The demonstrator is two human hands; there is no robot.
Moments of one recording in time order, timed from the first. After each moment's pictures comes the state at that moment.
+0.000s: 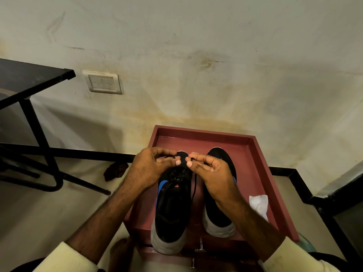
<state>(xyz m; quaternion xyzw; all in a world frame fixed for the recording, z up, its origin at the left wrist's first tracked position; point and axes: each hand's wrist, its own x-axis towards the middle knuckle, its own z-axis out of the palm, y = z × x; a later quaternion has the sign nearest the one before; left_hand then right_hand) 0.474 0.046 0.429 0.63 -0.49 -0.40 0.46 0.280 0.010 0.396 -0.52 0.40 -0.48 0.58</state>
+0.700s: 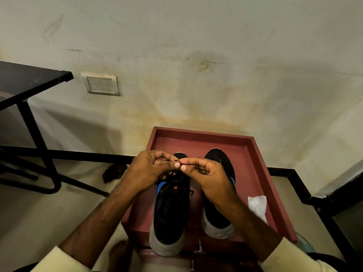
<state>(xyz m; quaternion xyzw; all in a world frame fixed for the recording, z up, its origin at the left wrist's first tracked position) 0.476 0.050 0.434 0.60 -0.50 -0.45 0.43 0.281 0.012 0.396 -0.60 0.36 -0.44 0.56</state>
